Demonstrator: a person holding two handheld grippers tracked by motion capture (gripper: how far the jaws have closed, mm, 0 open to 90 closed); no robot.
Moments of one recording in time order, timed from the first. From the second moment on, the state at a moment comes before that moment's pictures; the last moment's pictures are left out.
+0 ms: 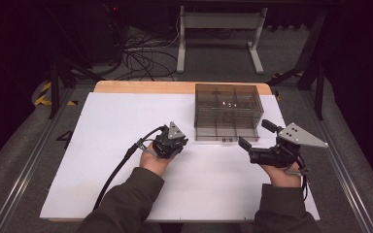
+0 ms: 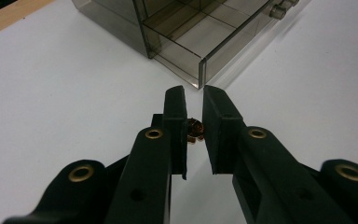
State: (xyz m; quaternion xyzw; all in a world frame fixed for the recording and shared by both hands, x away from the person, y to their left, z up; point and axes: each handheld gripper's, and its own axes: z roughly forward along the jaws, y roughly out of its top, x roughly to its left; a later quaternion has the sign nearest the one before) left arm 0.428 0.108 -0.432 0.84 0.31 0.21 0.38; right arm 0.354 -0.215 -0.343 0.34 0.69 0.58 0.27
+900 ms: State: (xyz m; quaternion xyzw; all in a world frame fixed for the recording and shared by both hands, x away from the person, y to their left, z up) left arm 0.436 0.091 -0.427 0.84 0.30 0.22 0.39; right arm 0.354 -0.218 -0.342 0.34 0.68 0.59 0.27
